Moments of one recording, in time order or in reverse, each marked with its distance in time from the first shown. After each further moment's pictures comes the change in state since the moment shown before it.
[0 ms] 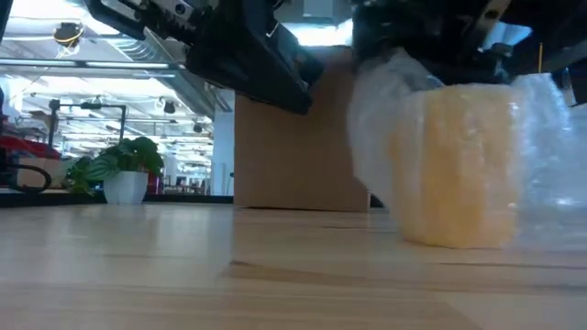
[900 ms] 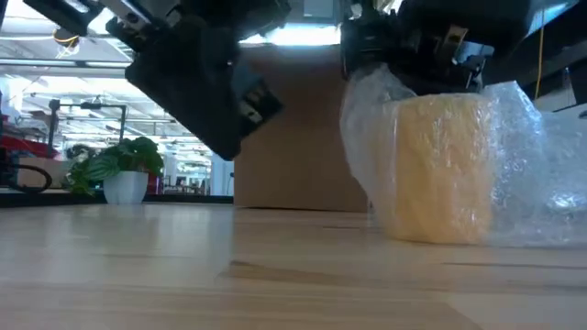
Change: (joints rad) left arm -0.087 -0.009 -0.003 -0.230 -0.055 -0.220; right arm -0.077 0.000 0.011 -0.109 0.102 0.008
